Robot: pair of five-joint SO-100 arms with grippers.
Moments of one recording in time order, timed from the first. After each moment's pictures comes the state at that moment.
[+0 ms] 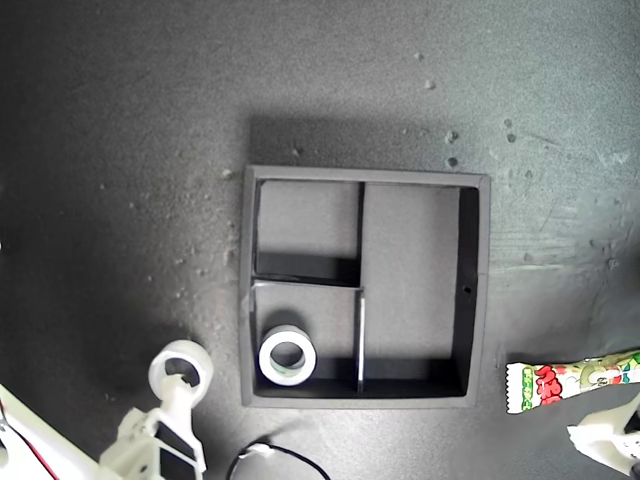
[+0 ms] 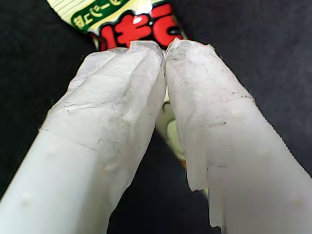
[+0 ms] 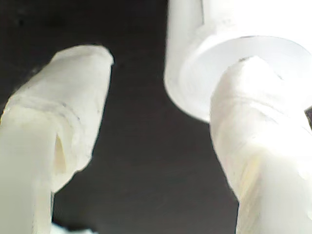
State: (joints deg) arm 0 38.7 55.5 49.2 103.2 -84.6; arm 1 -37.4 101.1 96.1 64.3 93.6
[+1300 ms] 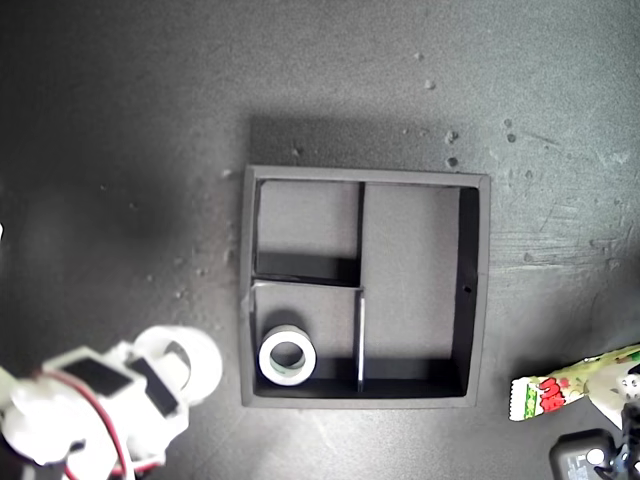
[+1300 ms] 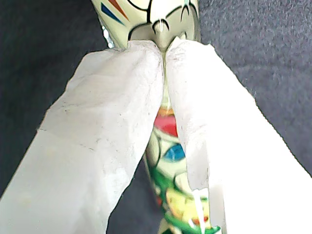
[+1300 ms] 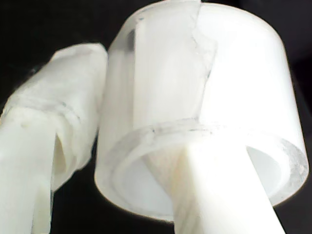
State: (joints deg) arm 0 18.6 83.8 54.8 104.0 -59.2; arm 1 -37.7 101.2 111.0 63.8 117.8
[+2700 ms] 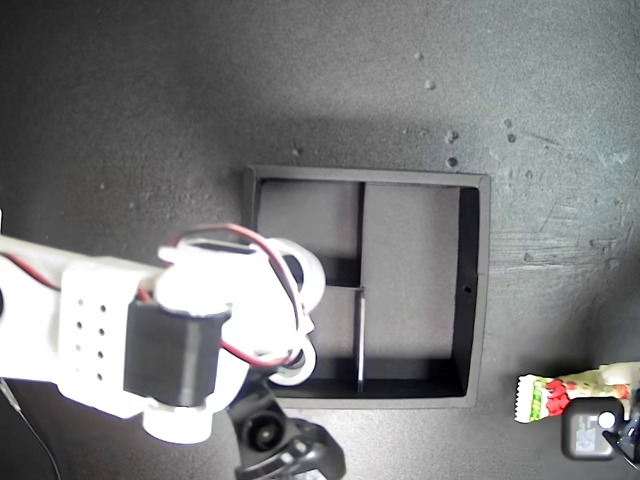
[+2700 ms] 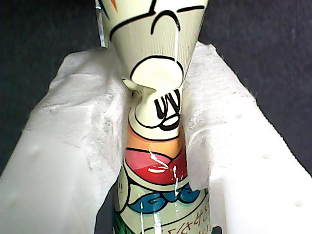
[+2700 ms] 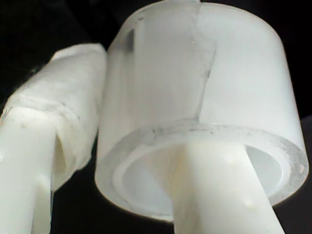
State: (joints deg) arm 0 9.0 58.1 31.1 104.2 -44.2; arm 1 -44.7 104.2 118.1 62.1 143.3
